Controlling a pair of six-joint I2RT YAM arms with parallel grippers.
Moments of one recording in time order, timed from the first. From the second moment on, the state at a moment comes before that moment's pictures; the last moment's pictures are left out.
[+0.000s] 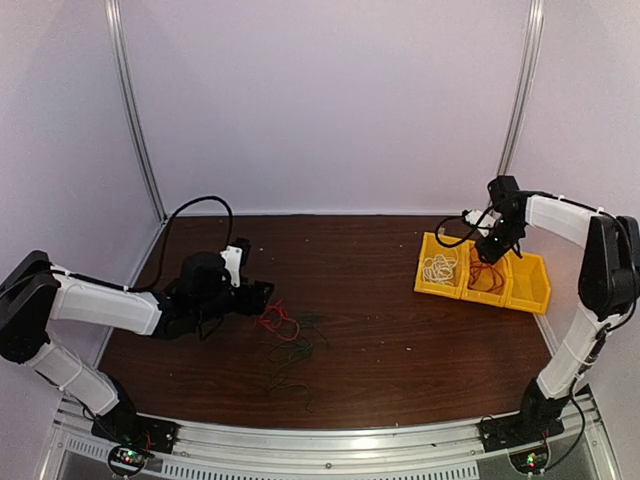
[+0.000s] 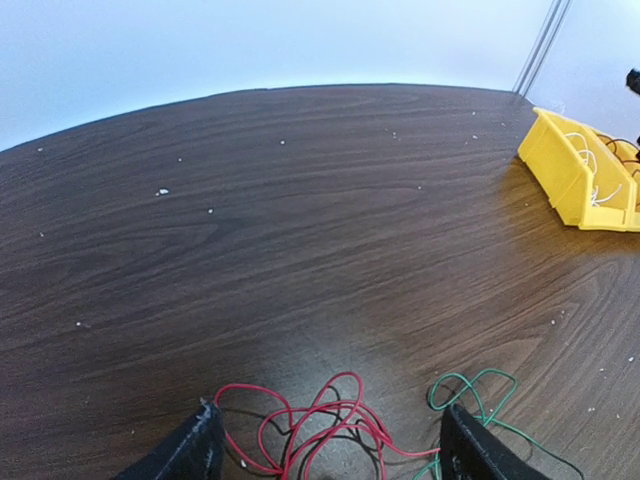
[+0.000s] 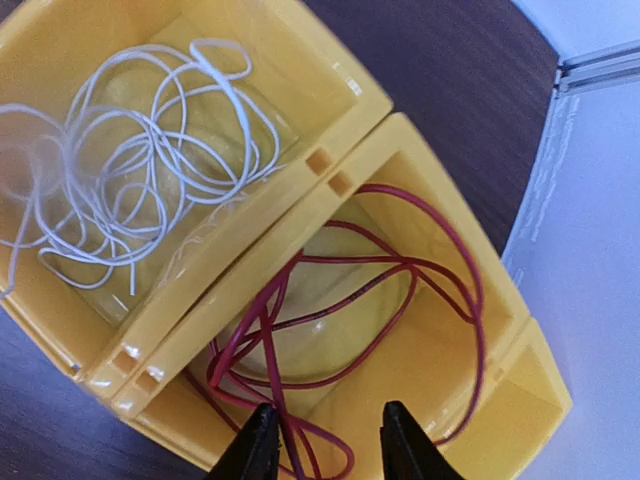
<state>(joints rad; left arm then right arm) -0.74 1.46 0.60 0.42 -0.19 -0.29 0.03 1.75 1.34 -0.70 0.13 -0.54</state>
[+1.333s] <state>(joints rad) -0.55 1.60 1.02 0.02 0.15 -0.42 0.84 2.18 1.65 -0.54 -0.49 -0.44</state>
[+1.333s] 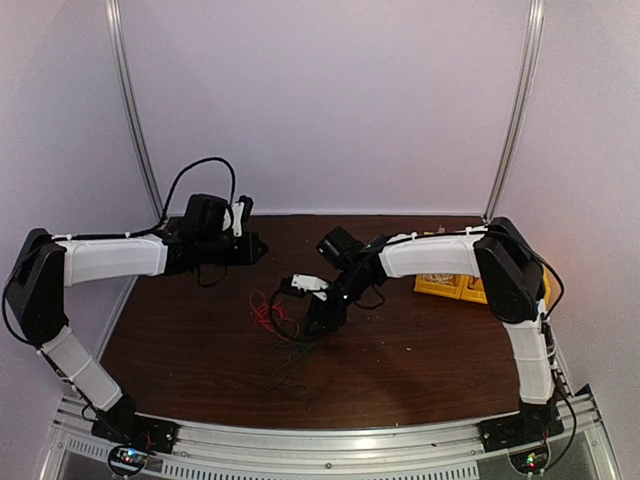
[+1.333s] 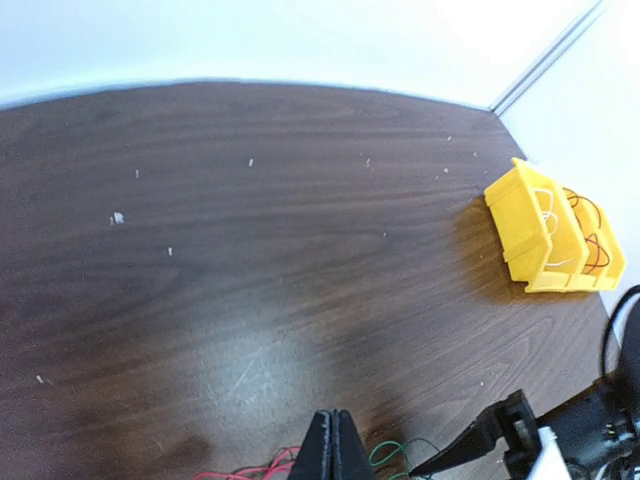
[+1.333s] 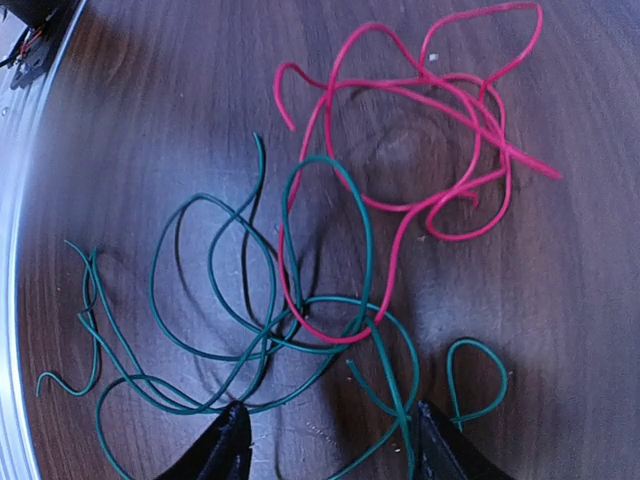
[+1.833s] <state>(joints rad) -0.52 1.65 0.82 -0.04 0.22 -0.43 0.83 2.20 1.57 -0.49 -0.48 -0.44</state>
